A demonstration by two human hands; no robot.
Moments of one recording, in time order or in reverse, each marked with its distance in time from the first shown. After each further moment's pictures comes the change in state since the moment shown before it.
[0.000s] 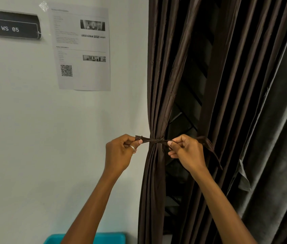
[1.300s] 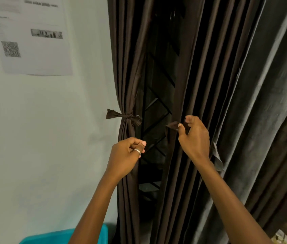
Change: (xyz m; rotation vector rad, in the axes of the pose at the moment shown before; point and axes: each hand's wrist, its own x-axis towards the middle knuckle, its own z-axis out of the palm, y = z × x) left_hand -0.034 0.013 0.084 0.016 -0.383 -0.068; right_hand 0.013 0.039 -0.079 -0.530 0.375 -0.089
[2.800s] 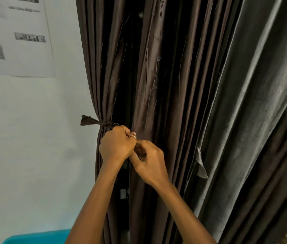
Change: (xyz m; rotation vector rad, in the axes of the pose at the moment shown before) left_hand 0.034 0.072 0.055 0.454 0.320 -0.226; right_hand -0.048 -0.006 0.012 0.425 -0.346 -0.229
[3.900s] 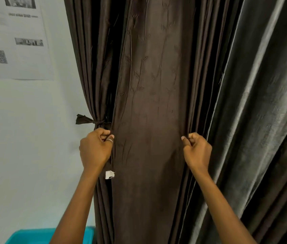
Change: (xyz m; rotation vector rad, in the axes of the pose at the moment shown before) left_hand 0.008 -0.035 0.015 -0.134 0.291 -0.006; right_hand 0.043 0.108 -0.110 -0.238 0.329 0.372
